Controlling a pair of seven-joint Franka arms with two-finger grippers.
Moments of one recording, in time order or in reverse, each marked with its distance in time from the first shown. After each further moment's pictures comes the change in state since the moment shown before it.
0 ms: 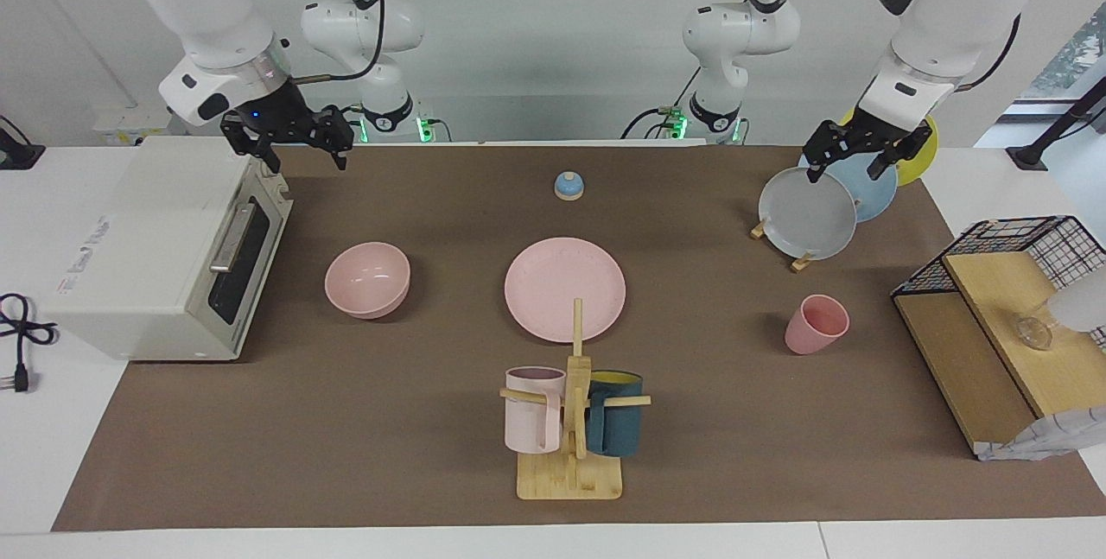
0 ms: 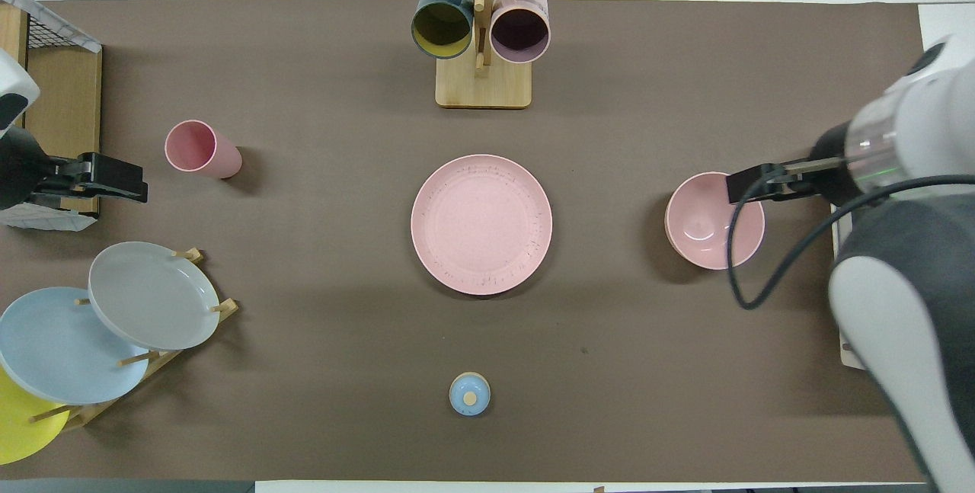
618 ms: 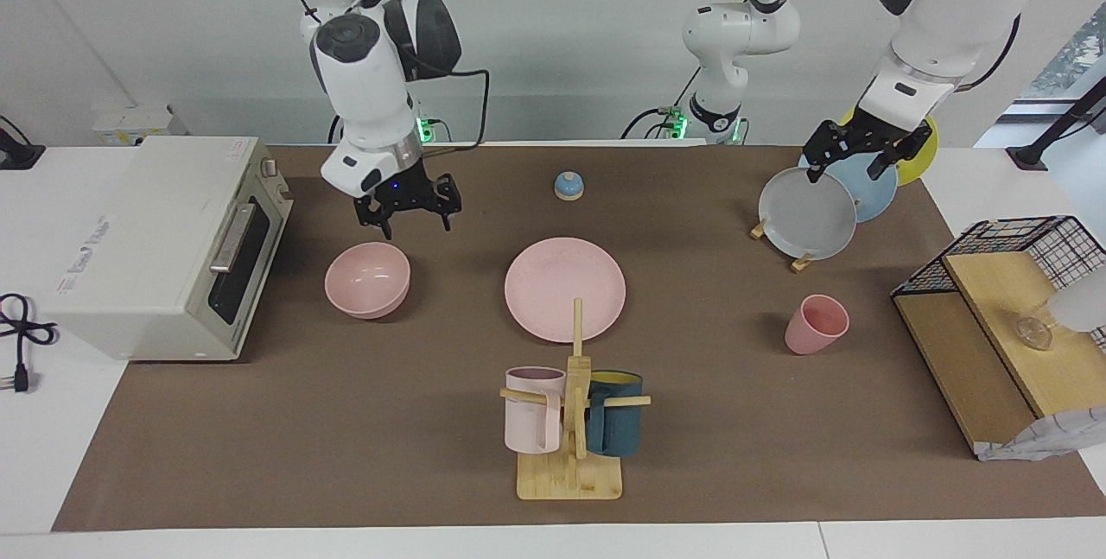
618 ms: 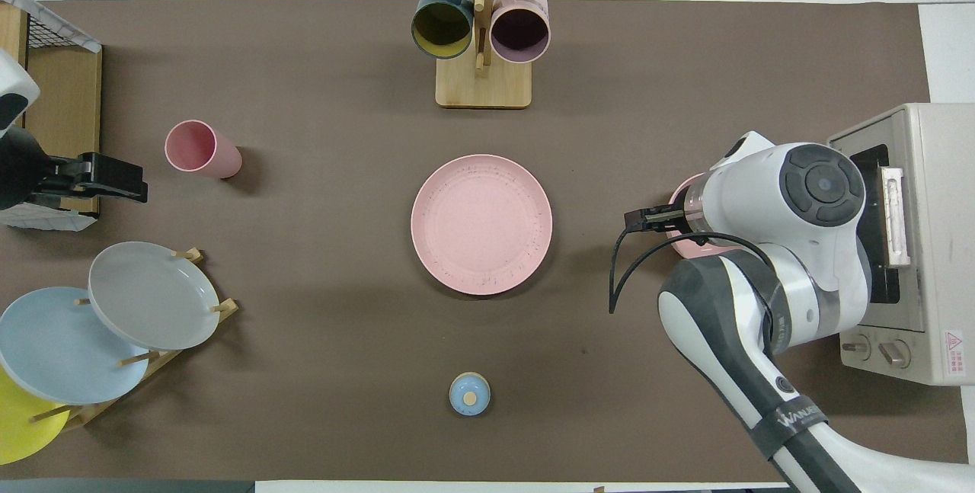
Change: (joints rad) left arm 0.000 0.000 0.000 0.000 0.000 0.000 0.000; right arm 0.052 0.095 -0.010 -0.412 0.000 0.520 0.048
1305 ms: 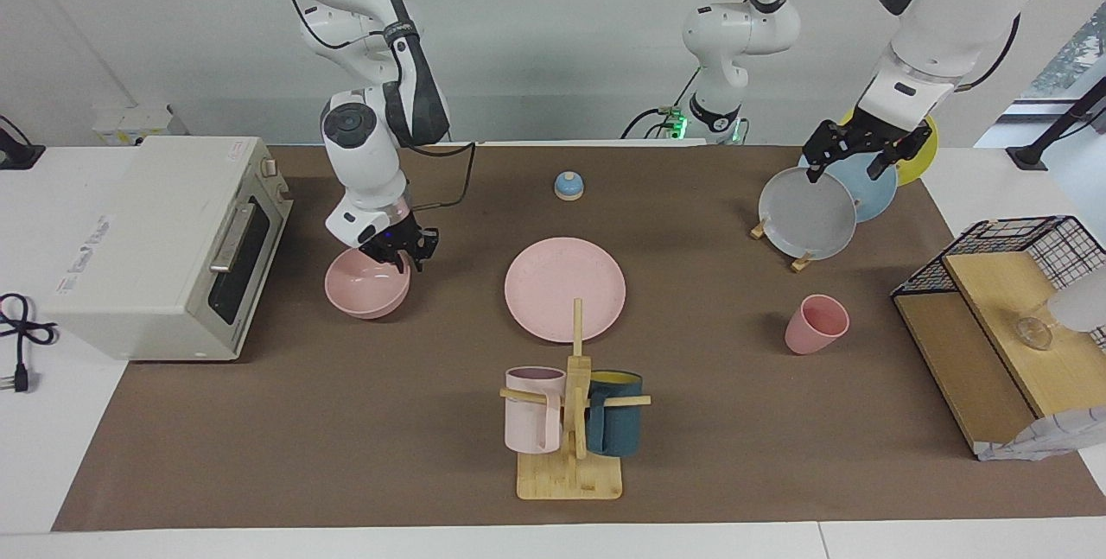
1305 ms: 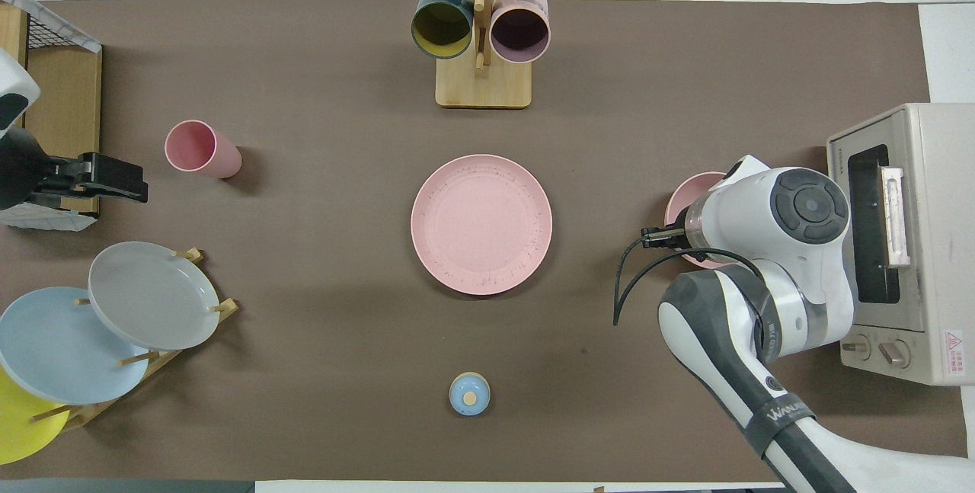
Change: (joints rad) left arm 0.000 0.000 -0.001 0.000 0.000 0.000 0.000; right arm -0.006 0.006 0.002 -0.070 0.000 0.038 -0.009
